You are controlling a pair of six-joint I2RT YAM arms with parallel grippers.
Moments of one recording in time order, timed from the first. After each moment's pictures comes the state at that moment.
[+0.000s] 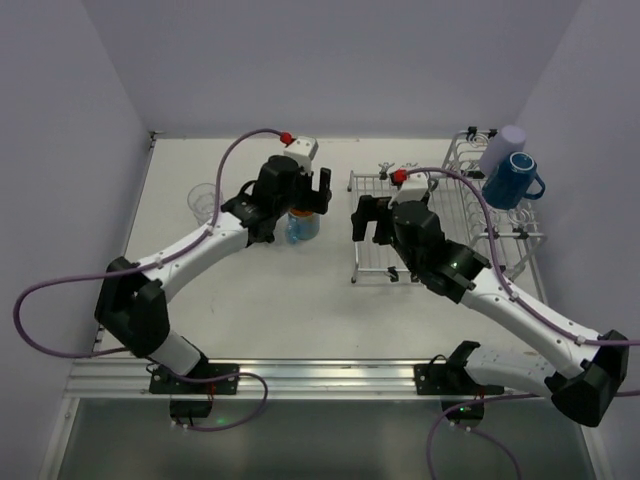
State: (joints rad) left arm -0.64 1.58 1.24 -0.14 -0.14 -0.23; right arm 0.80 1.05 0.97 -0.29 0.45 0.40
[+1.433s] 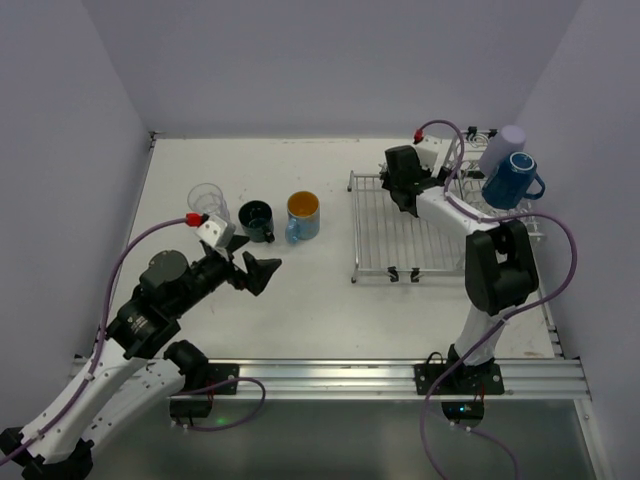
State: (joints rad) left arm -0.64 0.52 0.70 -0.32 0.09 -0.18; right arm 0.36 1.81 1.32 -0.25 0.70 0.51
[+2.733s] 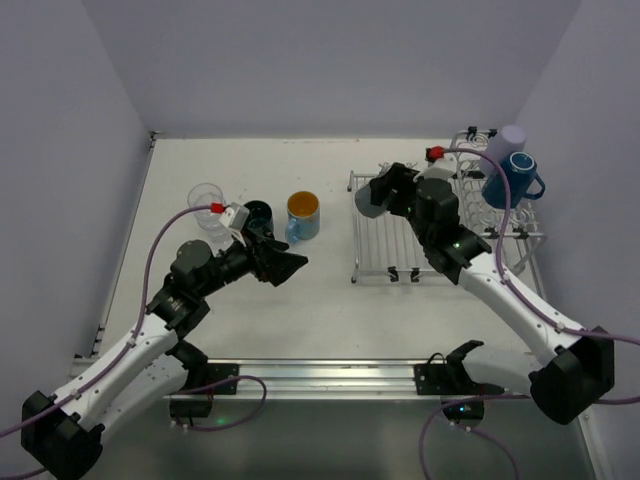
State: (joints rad) left arm -0.56 0.69 0.52 0.12 0.39 -0.56; right arm 0.53 1.21 0.99 -0.05 0.41 0.52
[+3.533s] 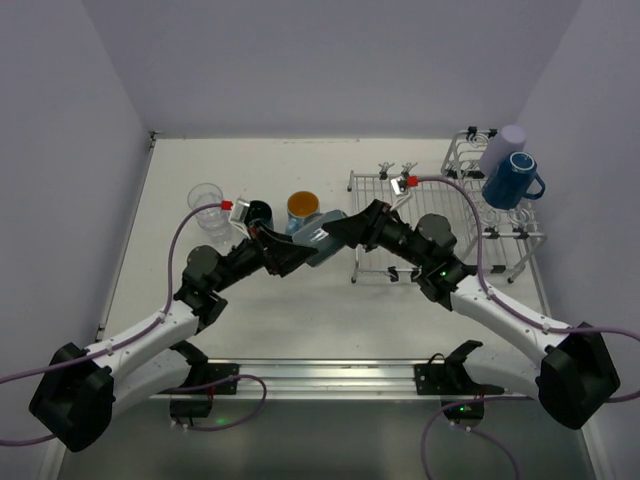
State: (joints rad) left arm -0.58 0.96 0.39 0.78 0.47 -0.95; right arm 0.61 1.09 0.65 0.50 -0.36 0.96
